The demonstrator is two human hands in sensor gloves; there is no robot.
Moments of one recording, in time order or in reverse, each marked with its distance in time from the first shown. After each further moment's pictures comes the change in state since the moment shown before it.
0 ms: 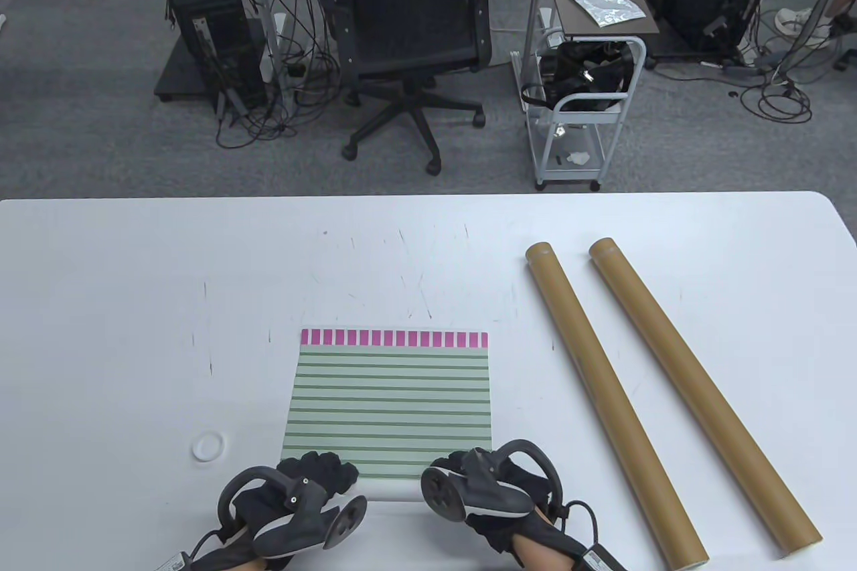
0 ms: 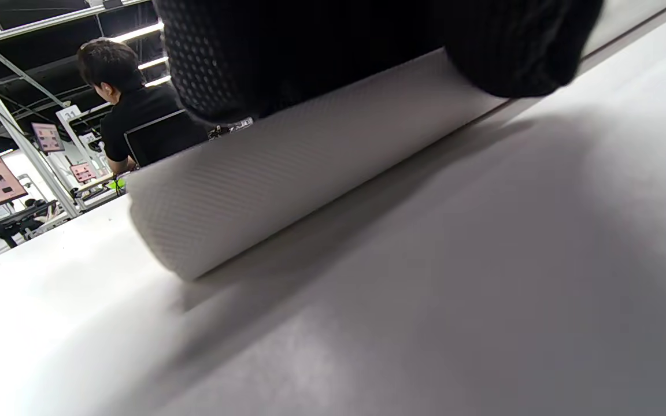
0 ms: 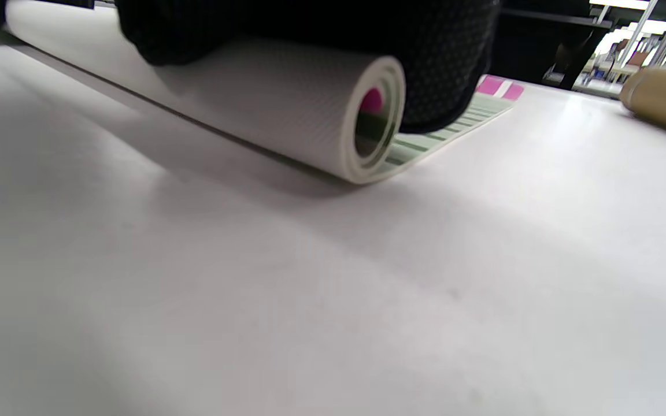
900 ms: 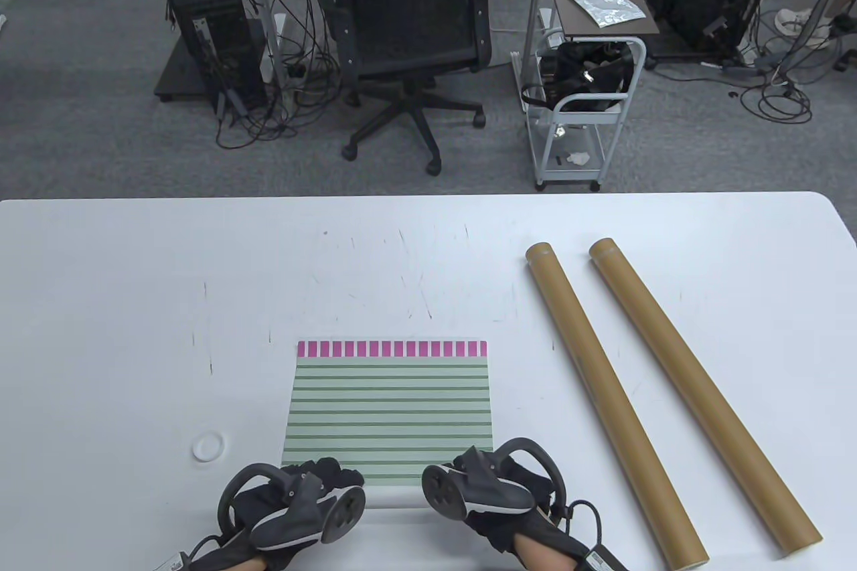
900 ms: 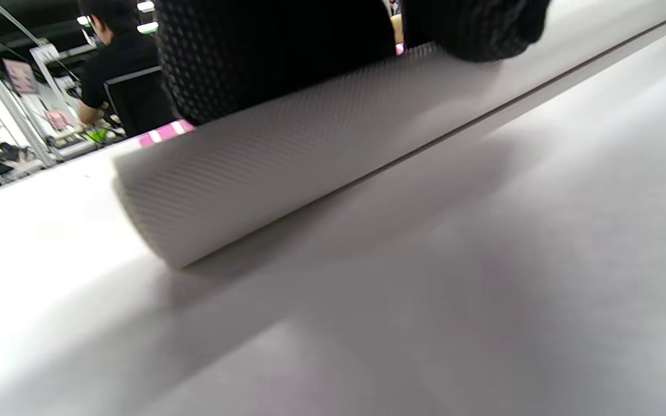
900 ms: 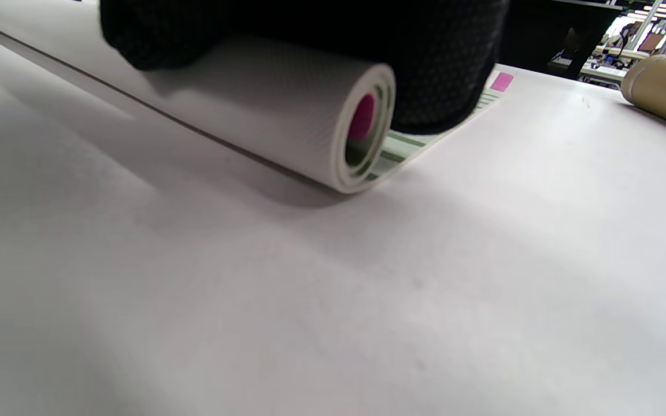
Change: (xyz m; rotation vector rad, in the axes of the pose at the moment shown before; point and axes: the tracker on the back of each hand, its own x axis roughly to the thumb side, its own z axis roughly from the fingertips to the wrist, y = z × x) left_hand -0.004 0.002 0.001 -0.099 -0.047 0.131; right_hand -0.003 0.003 0.000 0.024 0.001 0.032
